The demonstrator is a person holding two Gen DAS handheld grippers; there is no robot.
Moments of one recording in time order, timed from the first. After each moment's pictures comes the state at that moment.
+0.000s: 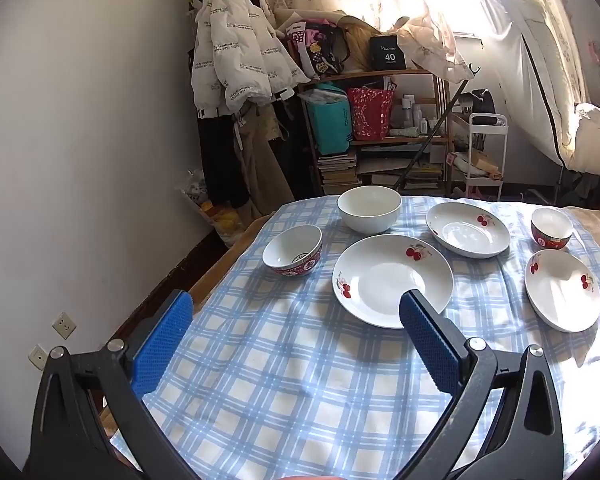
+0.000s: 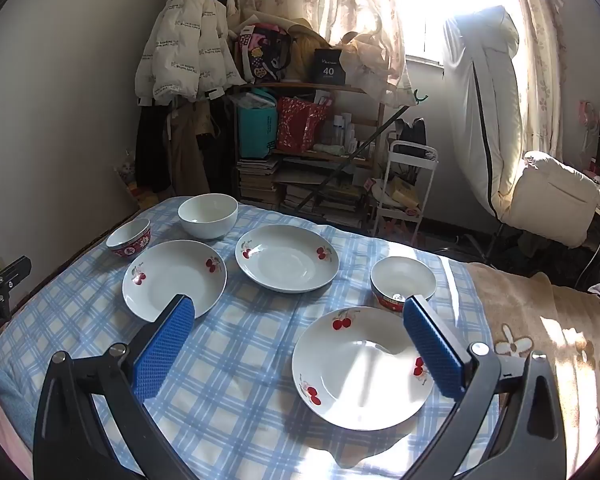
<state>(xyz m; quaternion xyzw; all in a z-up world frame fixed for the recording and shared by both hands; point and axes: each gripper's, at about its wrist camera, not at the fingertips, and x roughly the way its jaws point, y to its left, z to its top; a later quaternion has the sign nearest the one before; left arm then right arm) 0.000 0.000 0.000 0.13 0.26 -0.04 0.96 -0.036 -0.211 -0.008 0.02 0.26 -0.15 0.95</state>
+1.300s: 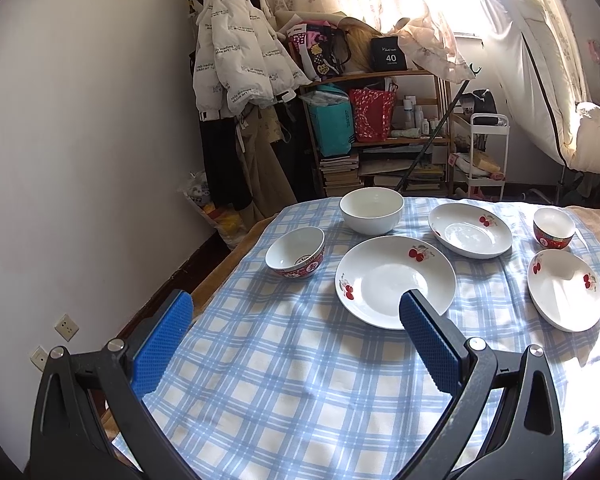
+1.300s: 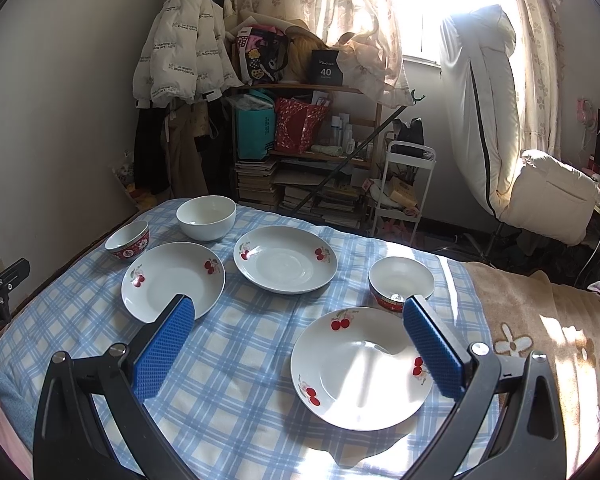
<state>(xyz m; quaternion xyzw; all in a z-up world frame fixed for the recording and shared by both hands) 0.002 0.004 0.002 0.12 0.26 -0.03 0.96 -0.038 -0.211 -0.008 0.02 0.26 -0.15 0.95</state>
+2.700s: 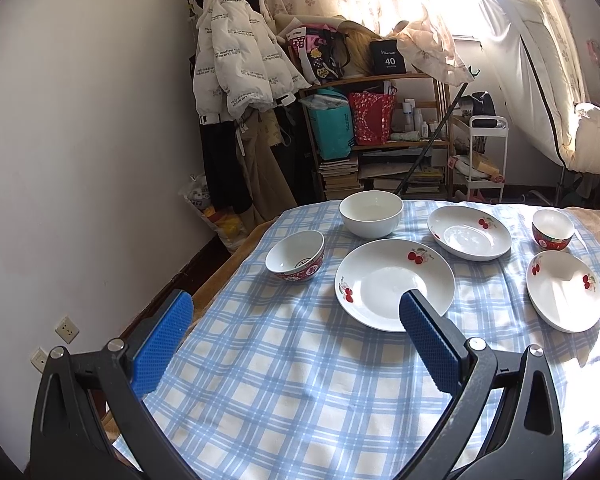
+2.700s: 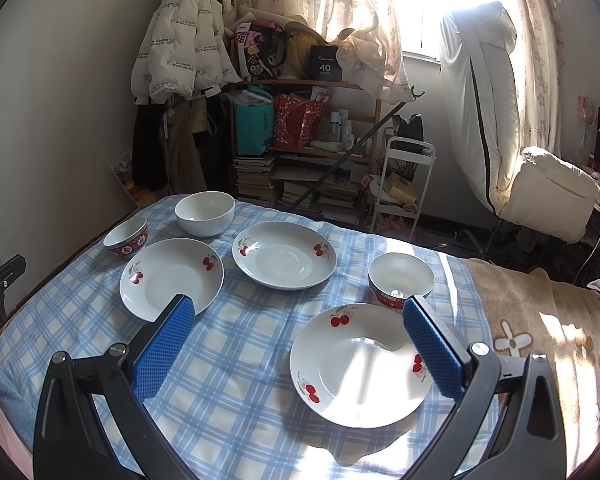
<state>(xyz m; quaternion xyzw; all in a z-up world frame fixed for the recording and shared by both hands) 0.001 0.006 0.008 0.12 0.25 -0.03 0.96 -0.037 -0.214 -0.010 0.02 0.26 -0.15 0.95</state>
